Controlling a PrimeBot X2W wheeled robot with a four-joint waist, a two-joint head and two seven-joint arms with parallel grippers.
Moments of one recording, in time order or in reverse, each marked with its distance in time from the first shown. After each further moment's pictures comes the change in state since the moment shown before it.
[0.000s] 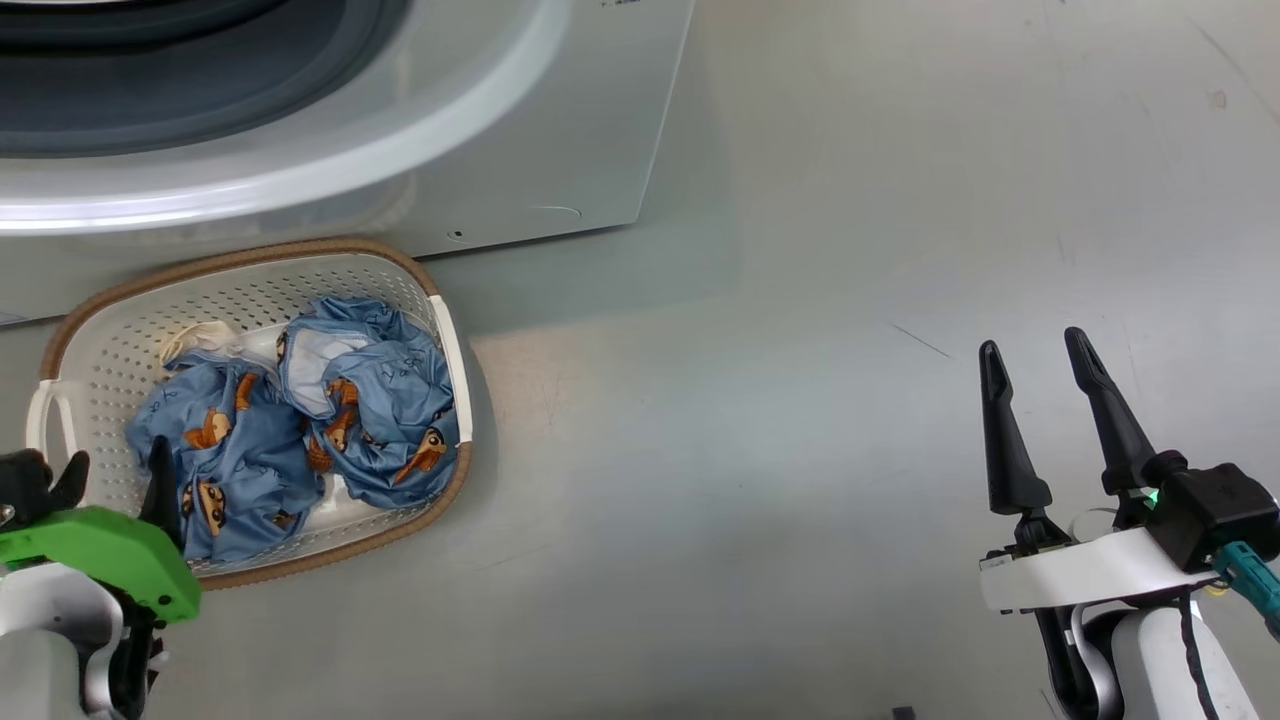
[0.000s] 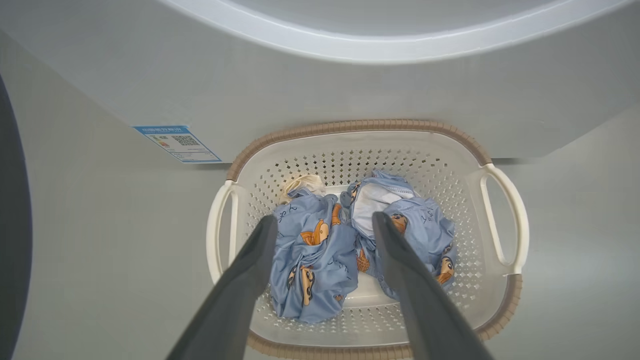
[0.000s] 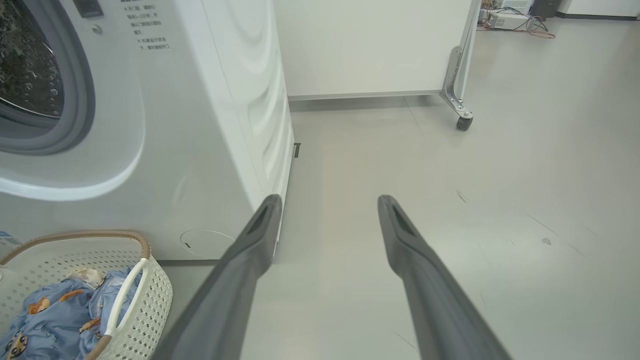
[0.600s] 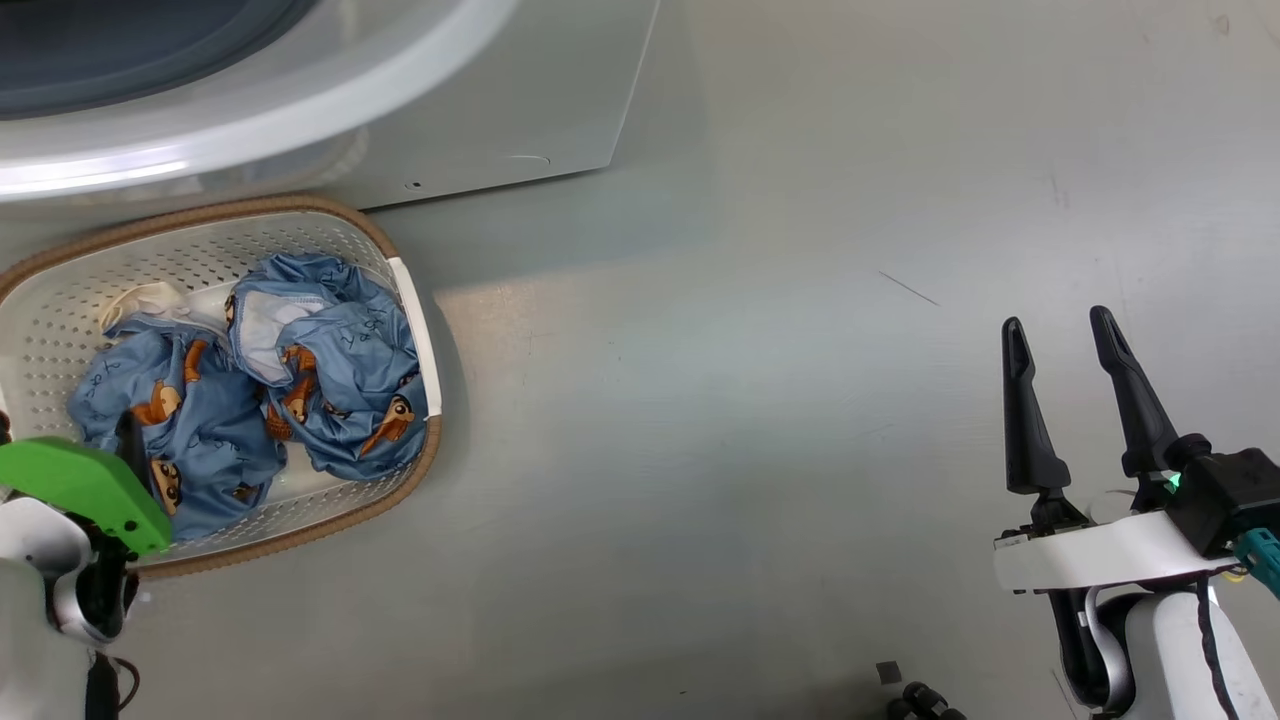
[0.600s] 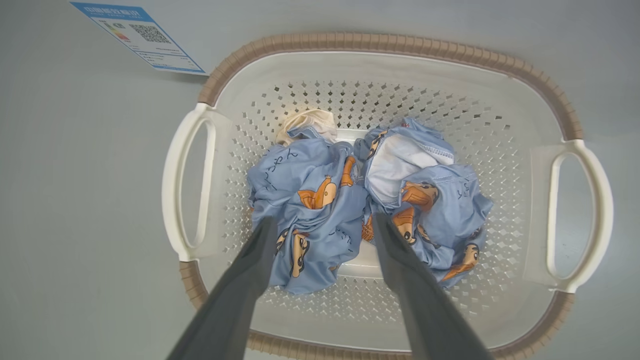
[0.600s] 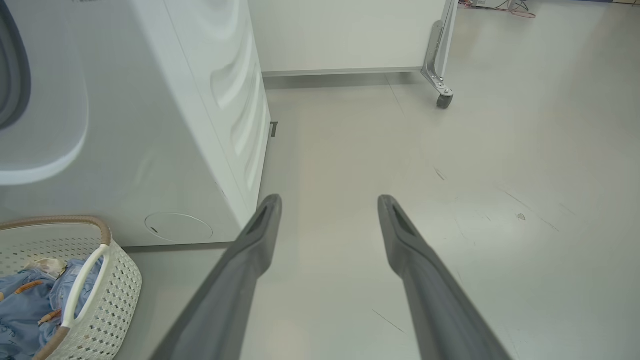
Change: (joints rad) left arm -0.210 0.008 0.042 0.258 -0.058 0.047 0.139; right arm -0.023 0.009 -0.038 -0.004 -0.008 0.000 0.000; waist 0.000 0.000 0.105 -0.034
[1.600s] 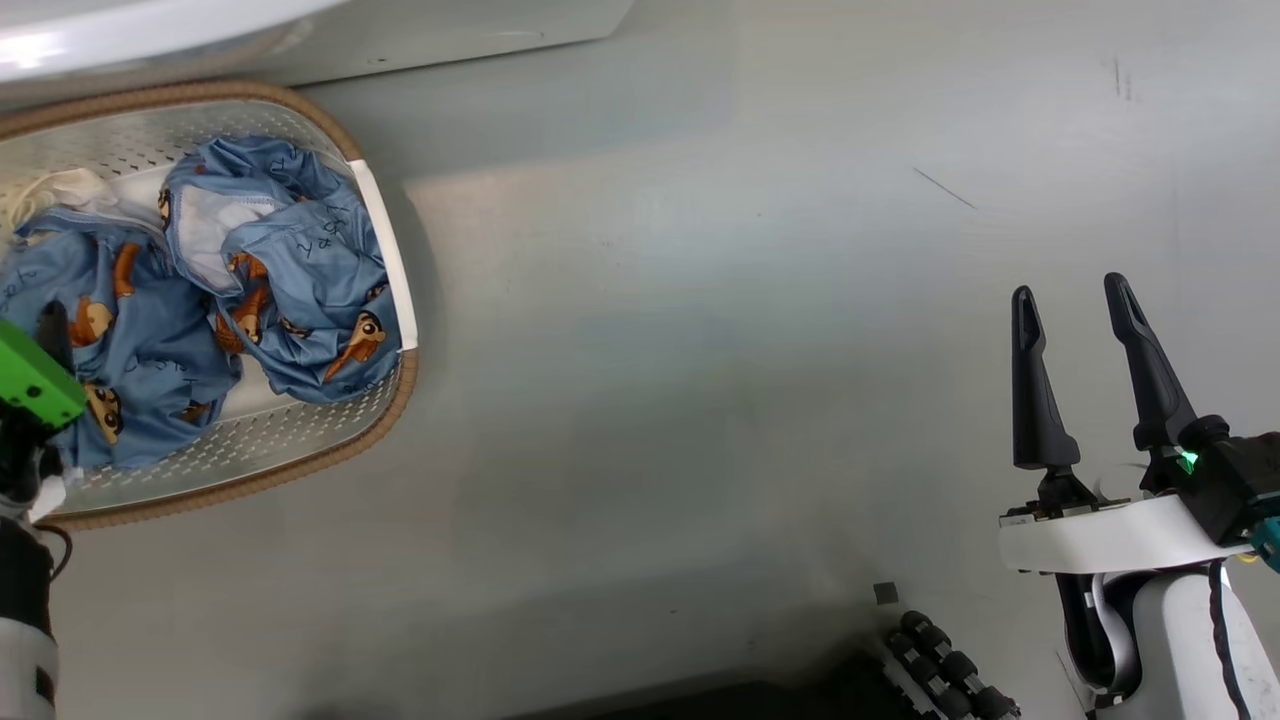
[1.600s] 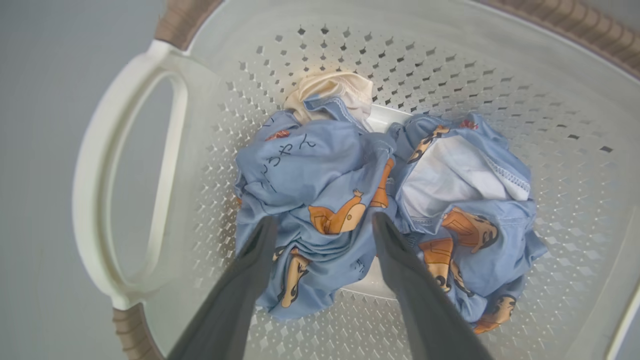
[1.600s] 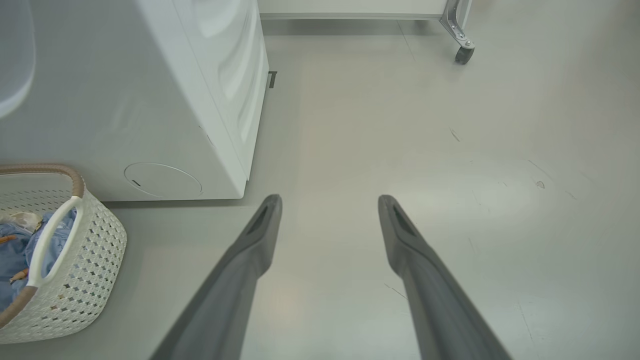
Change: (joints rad) left arm -0.287 0.052 0.061 0.188 -0.085 0.015 0.129; right arm -0.022 0.003 -0.004 -0.050 -0.023 0.000 0.000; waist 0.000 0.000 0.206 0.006
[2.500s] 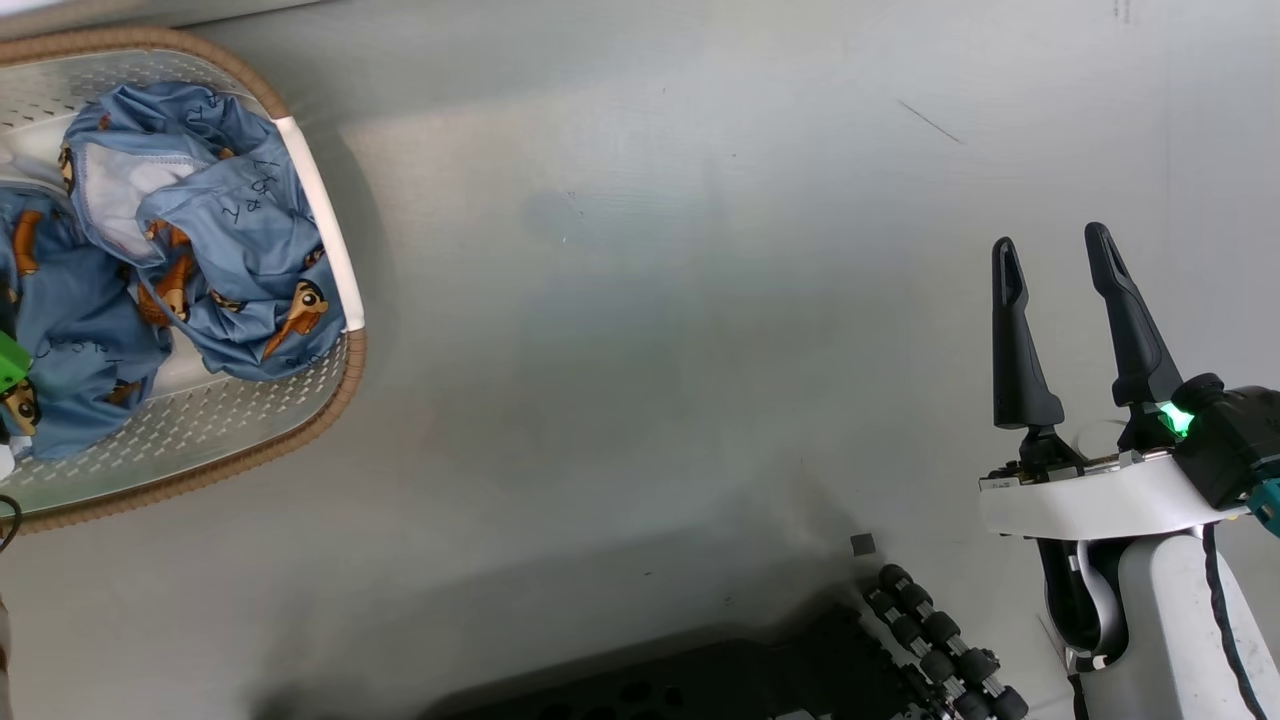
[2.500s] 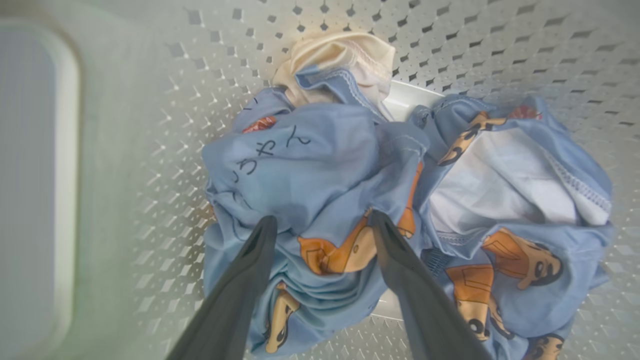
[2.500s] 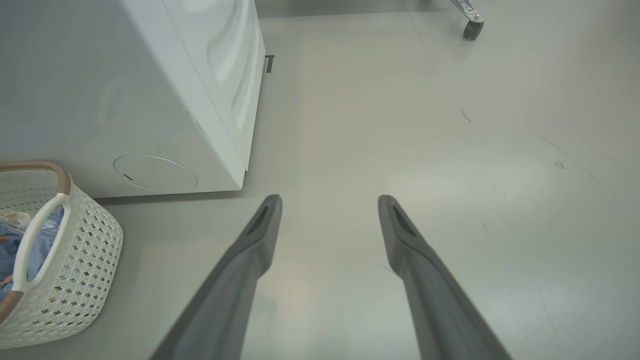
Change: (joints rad) left arm -0.085 0.048 0.007 0.072 -0.006 0.009 0.004; right arm -0.067 0.002 0.043 0.001 0.054 -0.001 0.000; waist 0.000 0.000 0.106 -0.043
